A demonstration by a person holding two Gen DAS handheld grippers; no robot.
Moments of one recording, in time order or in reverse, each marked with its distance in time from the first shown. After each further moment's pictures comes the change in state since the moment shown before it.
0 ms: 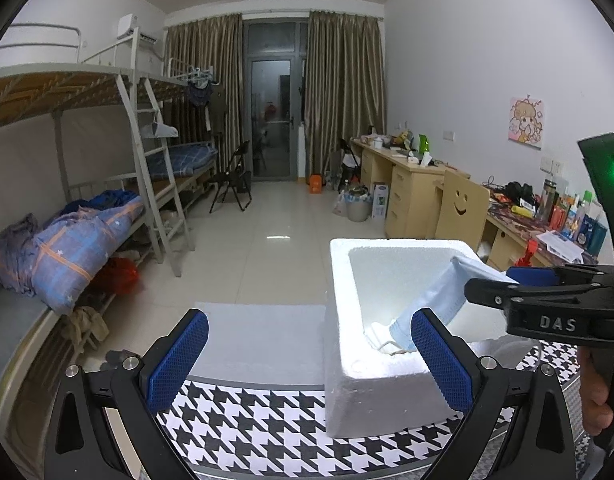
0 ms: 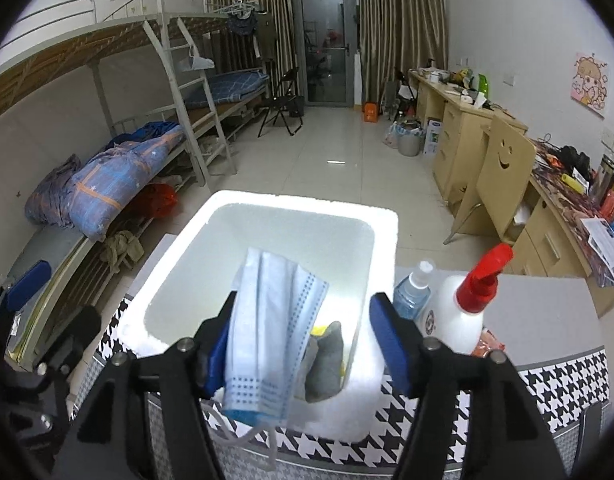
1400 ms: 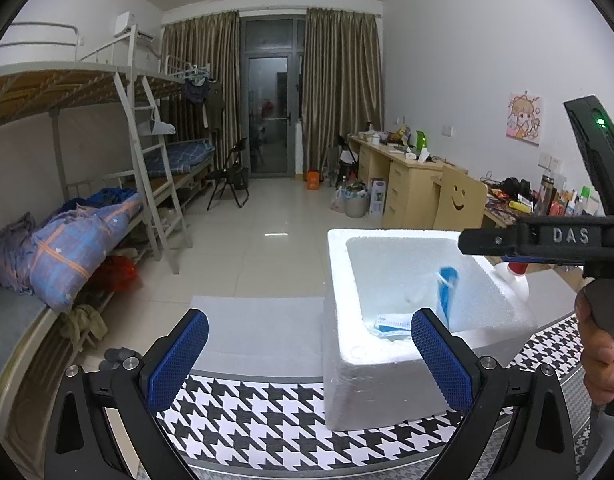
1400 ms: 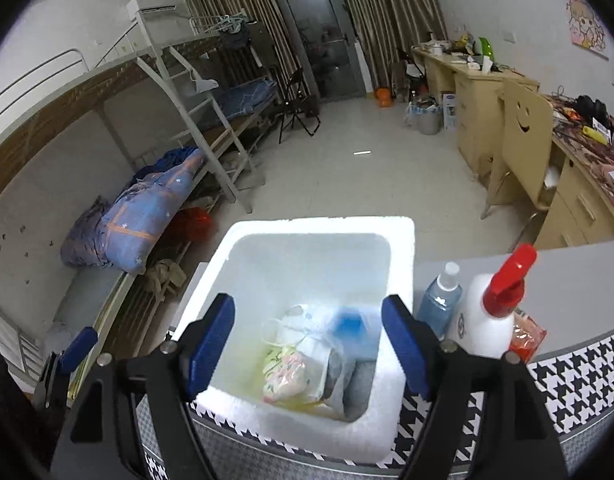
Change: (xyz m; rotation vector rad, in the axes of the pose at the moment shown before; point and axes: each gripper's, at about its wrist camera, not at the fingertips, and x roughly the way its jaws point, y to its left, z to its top) left arm 0.000 0.004 -0.006 0.009 0.012 -0.009; right arm -0.003 -0.020 0.016 0.153 0.000 0.145
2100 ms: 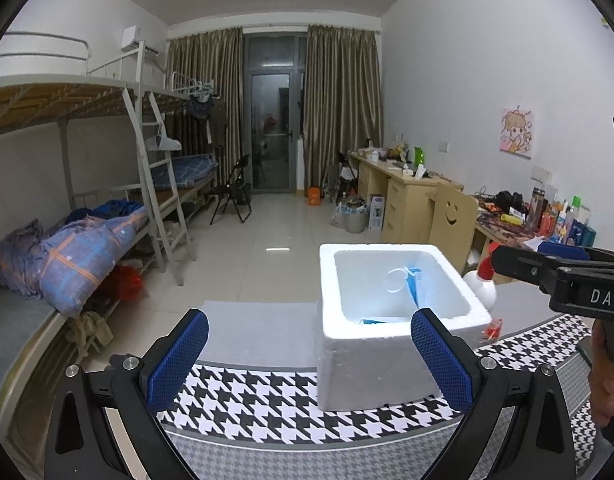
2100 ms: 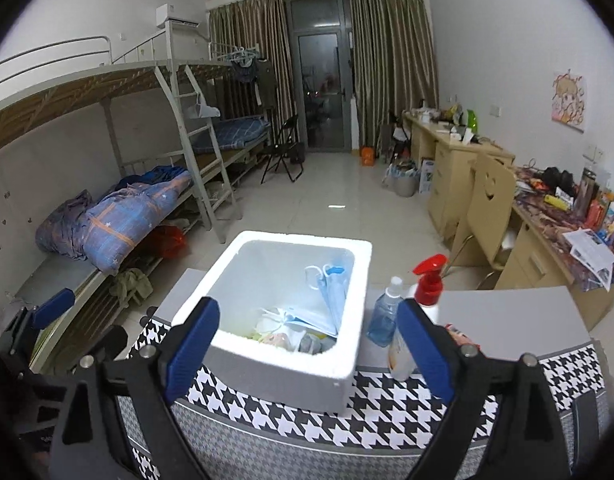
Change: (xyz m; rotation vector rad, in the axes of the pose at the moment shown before) left arm -0.067 -0.016 -0.007 -0.002 -0.067 0.003; right arm -0.070 0.030 -0.035 -0.145 -0.187 -0.134
